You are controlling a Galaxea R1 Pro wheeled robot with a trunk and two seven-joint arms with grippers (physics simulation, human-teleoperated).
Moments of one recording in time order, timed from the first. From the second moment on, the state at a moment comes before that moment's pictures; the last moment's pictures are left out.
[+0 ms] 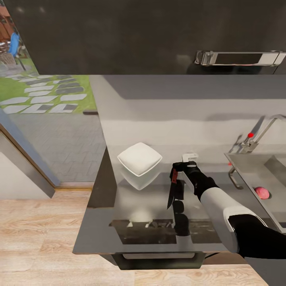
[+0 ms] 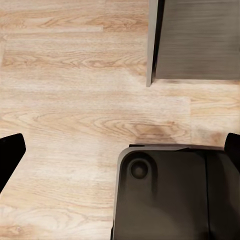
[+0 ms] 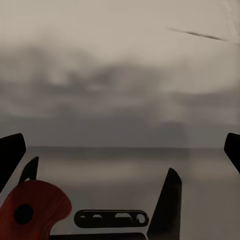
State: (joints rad) left arm 0.42 0.01 -0.15 -0.84 0.02 -0.57 0.28; right arm -1.13 0.04 0.08 -0.39 0.04 0.26 -0.17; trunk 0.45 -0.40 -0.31
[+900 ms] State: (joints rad) left arm 0.42 0.01 -0.14 -0.84 0.02 -0.57 0.28; right arm -1.13 0.04 0.08 -0.39 0.04 0.26 -0.17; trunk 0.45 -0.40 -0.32
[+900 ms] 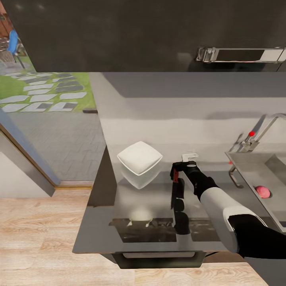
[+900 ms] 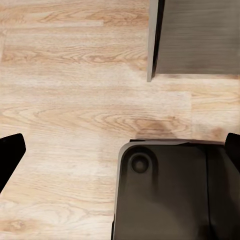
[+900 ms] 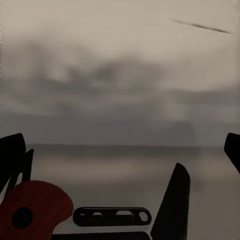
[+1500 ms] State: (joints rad) left arm 0.42 0.00 -0.14 -0.82 0.02 -0.57 0.28; right arm -1.13 0.04 0.08 -0.39 0.04 0.26 -0.17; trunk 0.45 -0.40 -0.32
